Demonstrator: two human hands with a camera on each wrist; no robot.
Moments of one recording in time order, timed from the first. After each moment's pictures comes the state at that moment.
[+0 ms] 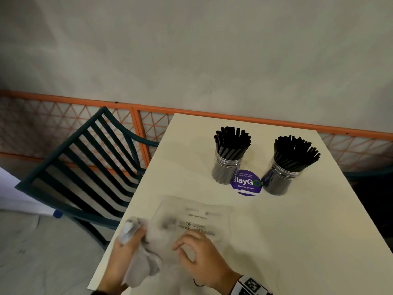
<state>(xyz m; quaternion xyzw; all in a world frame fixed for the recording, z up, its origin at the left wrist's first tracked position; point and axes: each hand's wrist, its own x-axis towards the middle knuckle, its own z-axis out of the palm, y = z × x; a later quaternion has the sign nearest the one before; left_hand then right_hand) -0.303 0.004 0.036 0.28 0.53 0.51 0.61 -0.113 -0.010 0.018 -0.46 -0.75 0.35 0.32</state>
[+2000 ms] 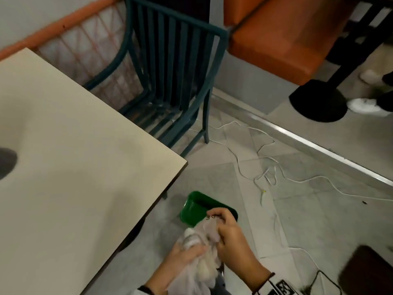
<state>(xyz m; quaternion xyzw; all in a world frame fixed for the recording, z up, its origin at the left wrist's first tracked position) 0.114 -0.251 -0.060 0.55 0.36 -0.24 0.72 0.186 -0.380 -0.078 -0.73 -0.07 0.36 0.58</state>
